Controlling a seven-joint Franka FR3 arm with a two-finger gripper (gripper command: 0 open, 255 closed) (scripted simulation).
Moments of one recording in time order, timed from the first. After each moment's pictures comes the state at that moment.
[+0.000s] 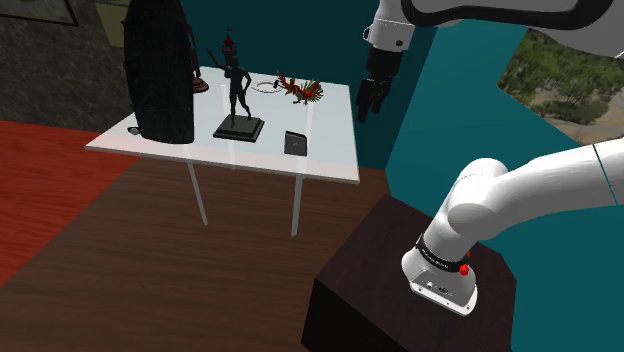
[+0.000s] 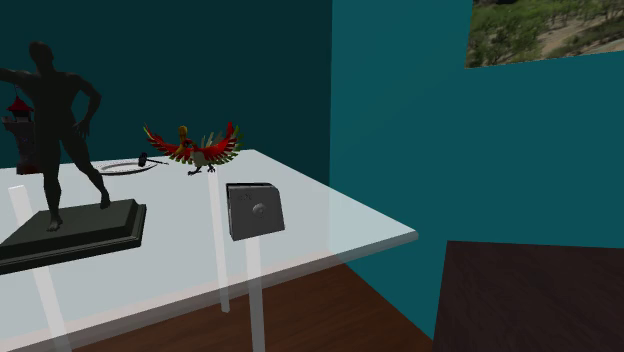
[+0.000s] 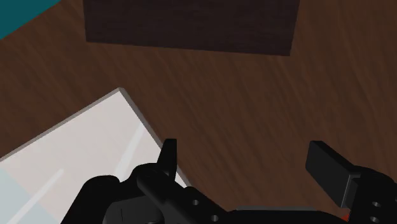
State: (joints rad) arm 0.02 -0.76 -0.03 -2.38 0.06 1.60 -0.05
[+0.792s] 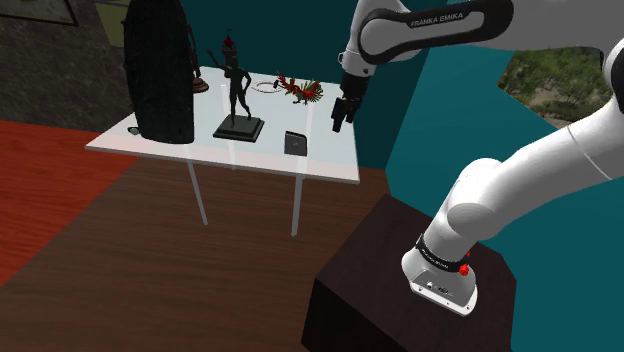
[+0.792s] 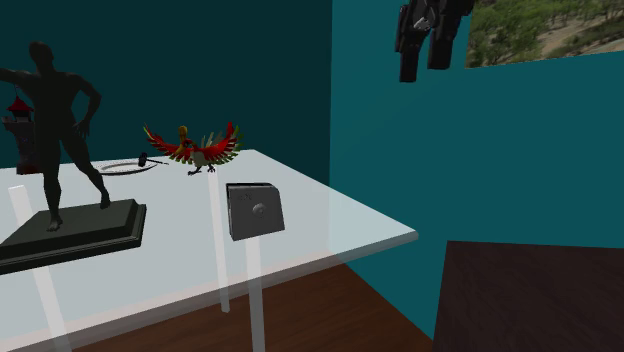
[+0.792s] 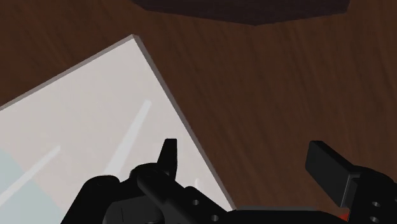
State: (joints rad) arm 0.01 -0.50 -0.11 -2.42 0.02 1.94 -0.20
